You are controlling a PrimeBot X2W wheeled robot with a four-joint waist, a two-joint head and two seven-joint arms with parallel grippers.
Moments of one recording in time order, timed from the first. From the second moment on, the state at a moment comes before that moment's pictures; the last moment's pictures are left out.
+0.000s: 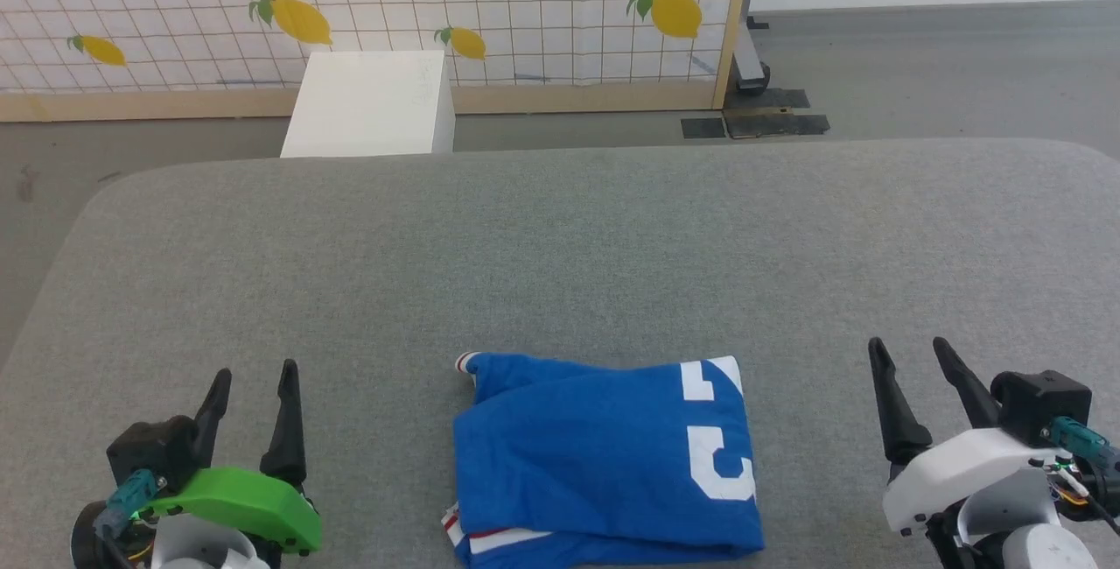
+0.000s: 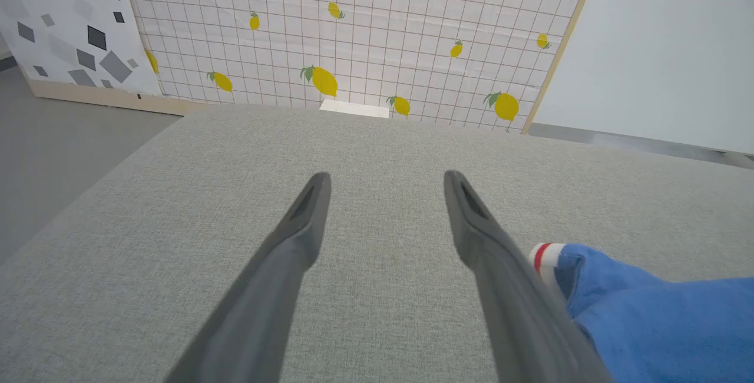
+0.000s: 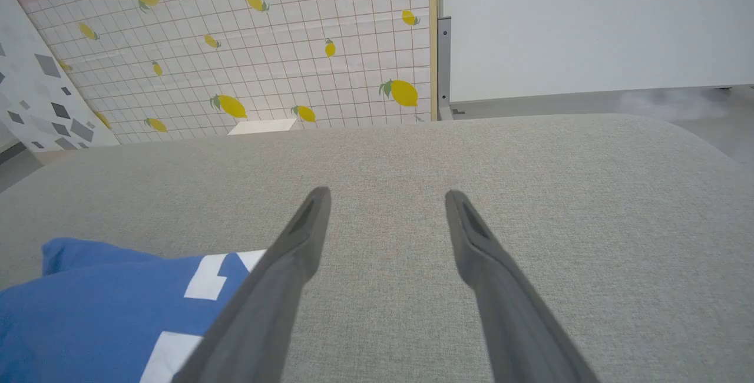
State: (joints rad) left arm -0.01 0.33 -0.16 0.15 -0.50 0.06 -0.20; right arm -0.03 -0.08 -0.07 0.15 0.19 0.13 -0.01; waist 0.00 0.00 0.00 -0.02
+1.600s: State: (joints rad) left arm -0.07 0.35 -0.21 0.09 -0.49 0.09 -0.21; right arm -0.28 -0.21 0.32 0.18 0.30 0.13 0.93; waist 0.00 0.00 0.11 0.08
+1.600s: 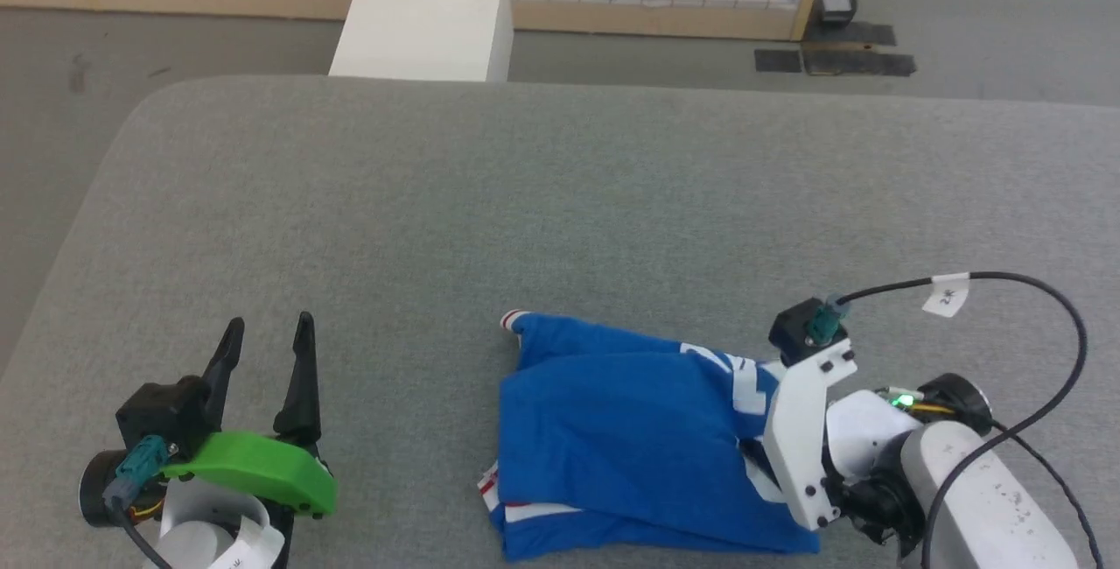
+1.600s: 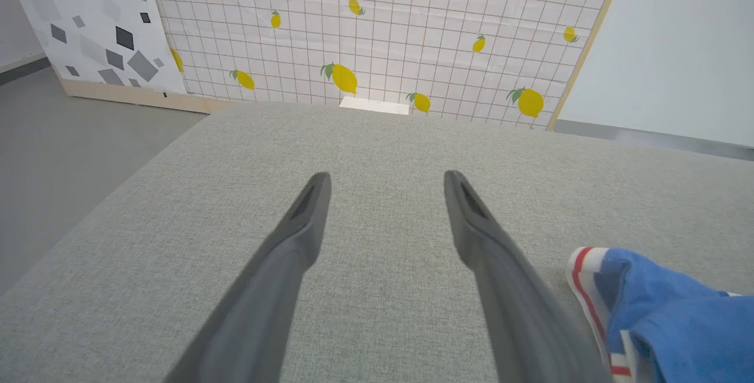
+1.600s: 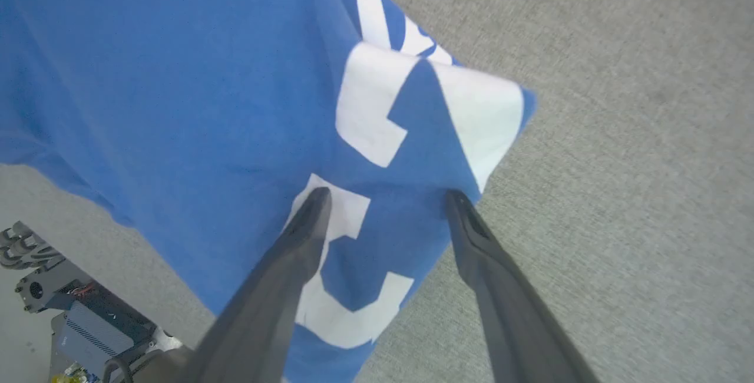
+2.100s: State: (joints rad) left arm -0.10 0.35 -0.21 0.10 -0.49 0.09 -0.22; right arm -0.31 -0.22 0.39 0.25 0.34 0.13 0.93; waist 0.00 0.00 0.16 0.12
